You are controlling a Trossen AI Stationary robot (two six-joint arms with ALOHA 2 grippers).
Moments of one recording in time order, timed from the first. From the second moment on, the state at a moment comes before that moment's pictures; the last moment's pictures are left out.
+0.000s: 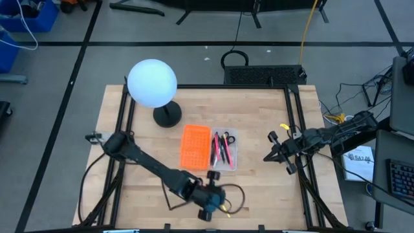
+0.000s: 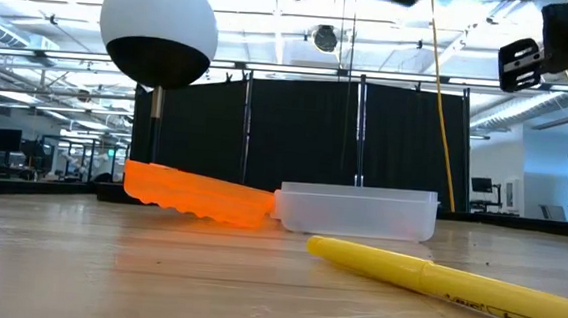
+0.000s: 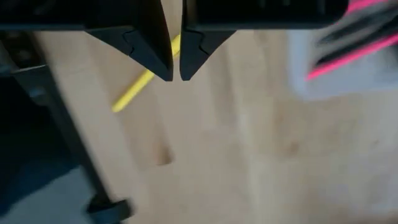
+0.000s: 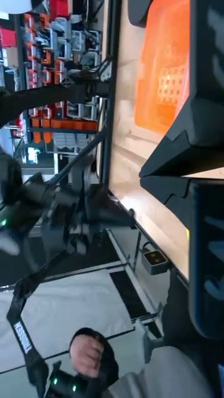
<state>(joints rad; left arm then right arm) -0.51 2.09 1.75 -0.54 -0.25 -0.16 0.34 0.29 0.06 0.26 -0.08 0.08</state>
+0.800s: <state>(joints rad) -0.48 2.35 2.07 -0.68 -0.05 0.10 0.33 0.30 0.05 0.28 -0.08 0.06</state>
